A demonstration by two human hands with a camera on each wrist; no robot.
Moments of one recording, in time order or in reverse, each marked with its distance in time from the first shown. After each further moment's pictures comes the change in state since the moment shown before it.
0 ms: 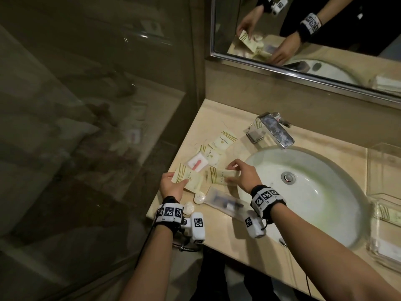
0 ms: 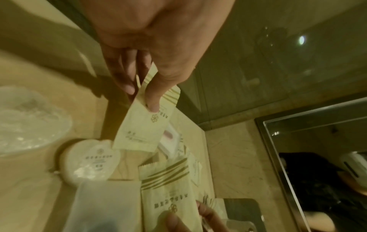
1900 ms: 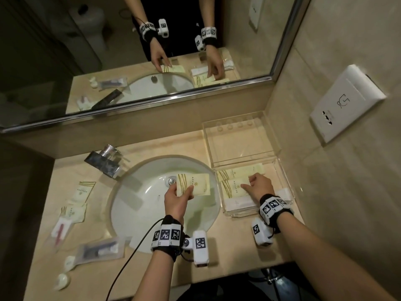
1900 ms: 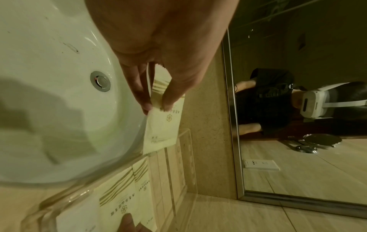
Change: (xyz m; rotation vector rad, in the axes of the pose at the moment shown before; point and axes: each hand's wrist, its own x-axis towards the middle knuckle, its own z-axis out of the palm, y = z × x) left_hand -0.297 -0.006 0.336 0.121 -0.617 0.264; right_hand -0.213 0.360 -0.273 0.247 0.499 0.651
